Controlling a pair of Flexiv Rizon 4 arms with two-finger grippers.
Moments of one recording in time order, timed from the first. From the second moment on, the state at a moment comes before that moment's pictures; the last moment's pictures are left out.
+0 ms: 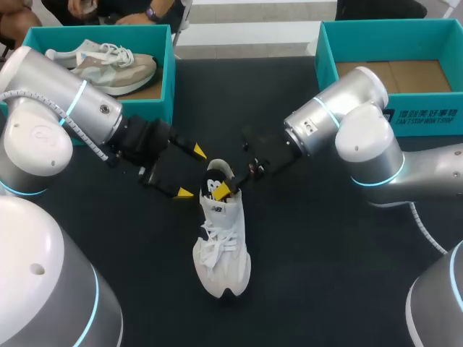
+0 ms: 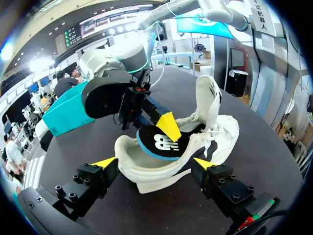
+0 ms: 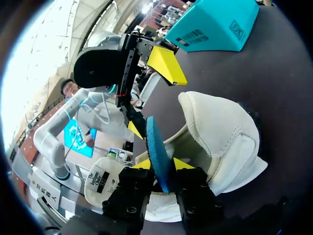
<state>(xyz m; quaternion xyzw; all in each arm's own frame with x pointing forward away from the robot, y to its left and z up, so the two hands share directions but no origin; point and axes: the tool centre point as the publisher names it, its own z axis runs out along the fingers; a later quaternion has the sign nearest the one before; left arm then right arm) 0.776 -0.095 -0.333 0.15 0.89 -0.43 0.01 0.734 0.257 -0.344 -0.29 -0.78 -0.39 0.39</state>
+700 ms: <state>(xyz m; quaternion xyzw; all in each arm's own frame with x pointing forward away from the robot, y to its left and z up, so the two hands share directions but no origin) 0.776 -0.095 -0.333 0.15 0.89 -0.43 0.01 0.762 0.253 -0.321 -0.28 -0.81 -0.37 0.36</state>
